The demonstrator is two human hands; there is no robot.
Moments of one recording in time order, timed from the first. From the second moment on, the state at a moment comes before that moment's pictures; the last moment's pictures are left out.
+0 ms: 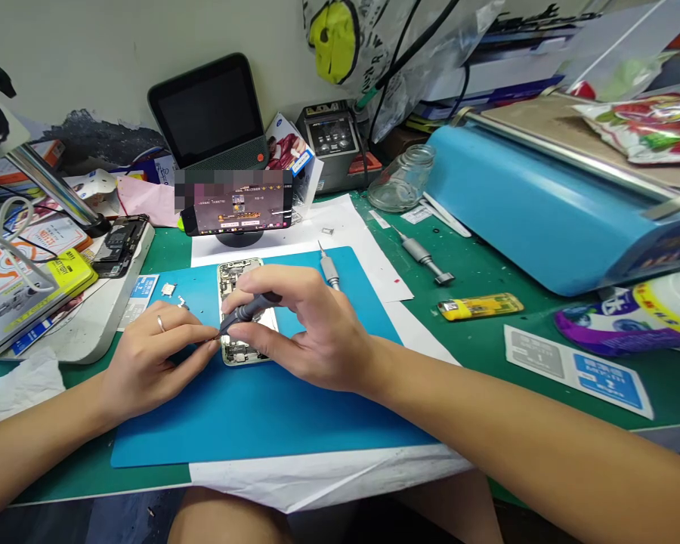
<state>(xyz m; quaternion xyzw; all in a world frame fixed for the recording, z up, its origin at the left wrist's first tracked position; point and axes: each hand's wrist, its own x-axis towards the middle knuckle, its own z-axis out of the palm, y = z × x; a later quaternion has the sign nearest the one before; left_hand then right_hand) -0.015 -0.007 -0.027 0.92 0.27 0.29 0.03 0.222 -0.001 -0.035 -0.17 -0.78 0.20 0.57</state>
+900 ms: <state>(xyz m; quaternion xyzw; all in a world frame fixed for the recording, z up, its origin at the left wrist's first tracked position) -0.015 -0.006 -0.027 0.92 0.26 0.30 0.03 0.225 -0.002 -0.033 -0.15 -0.78 0.18 0.58</state>
